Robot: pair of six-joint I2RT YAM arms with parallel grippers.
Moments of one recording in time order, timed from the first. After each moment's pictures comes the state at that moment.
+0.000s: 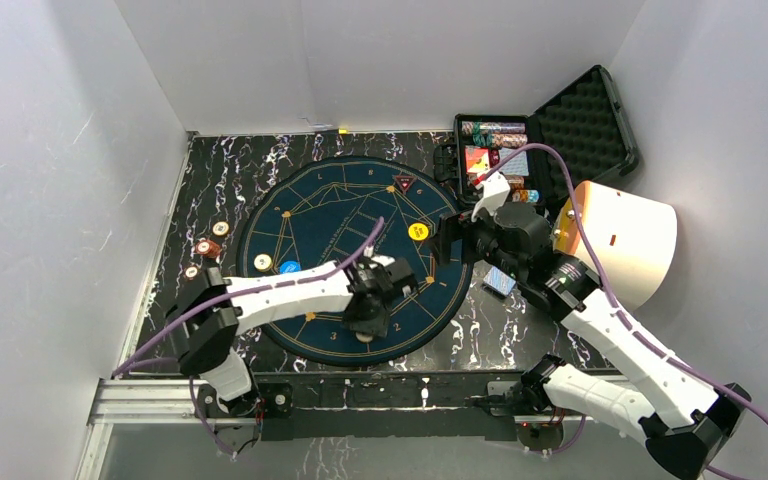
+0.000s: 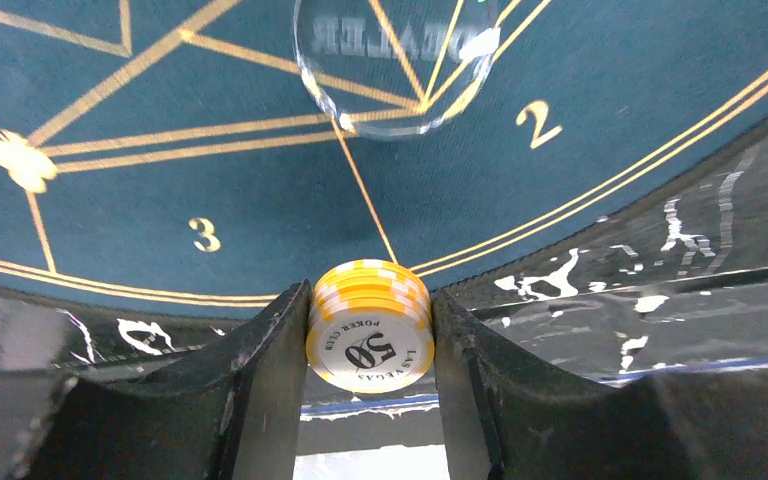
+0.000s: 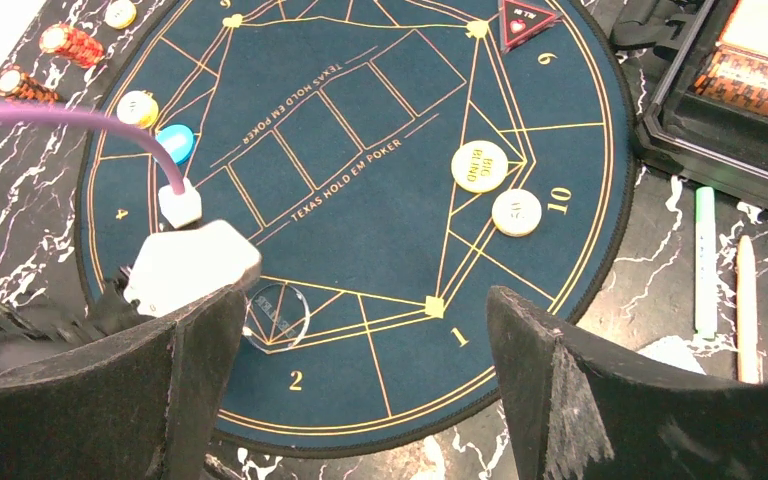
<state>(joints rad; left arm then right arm) -1.10 1.62 1.18 -0.98 -0.20 -0.85 0.72 0.91 0.95 -0.44 0.07 0.27</state>
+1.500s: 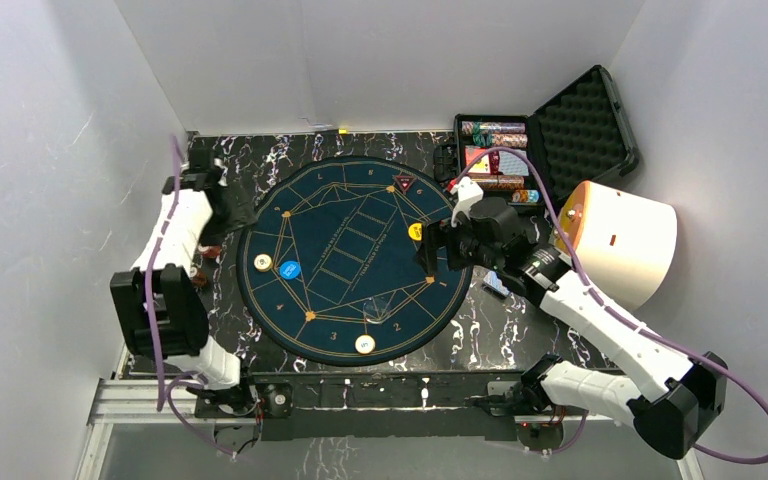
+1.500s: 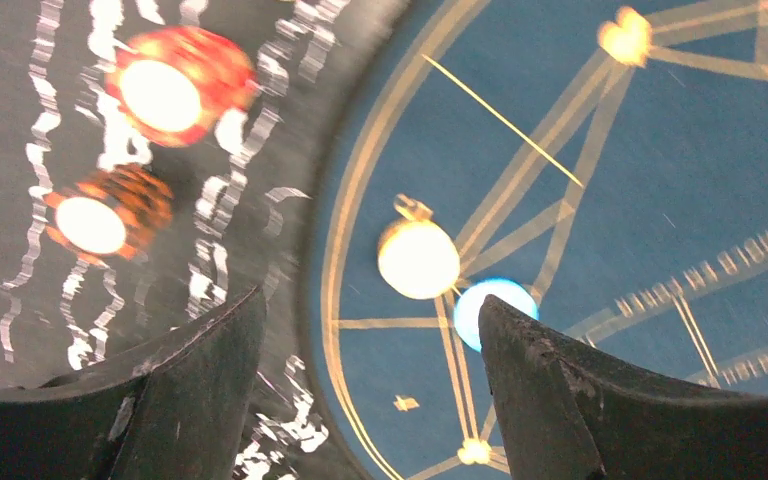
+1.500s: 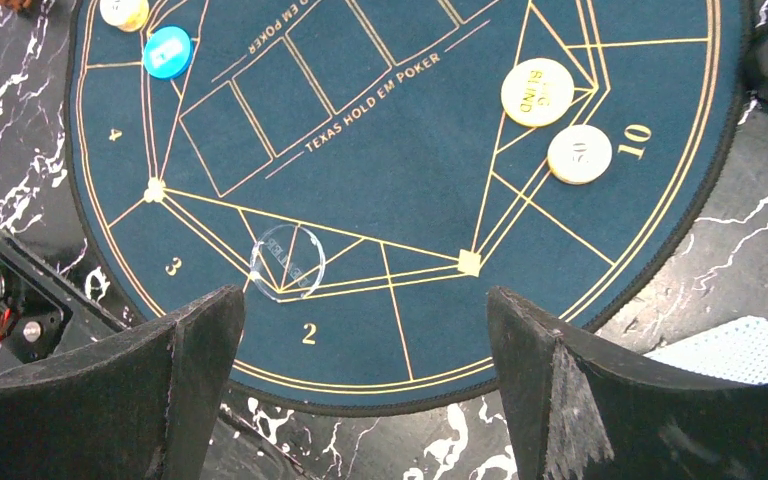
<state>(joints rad) 0.02 1.53 1.29 -0.91 -0.12 -0.36 0.72 1.03 0.95 -0.48 -0.03 0.29</state>
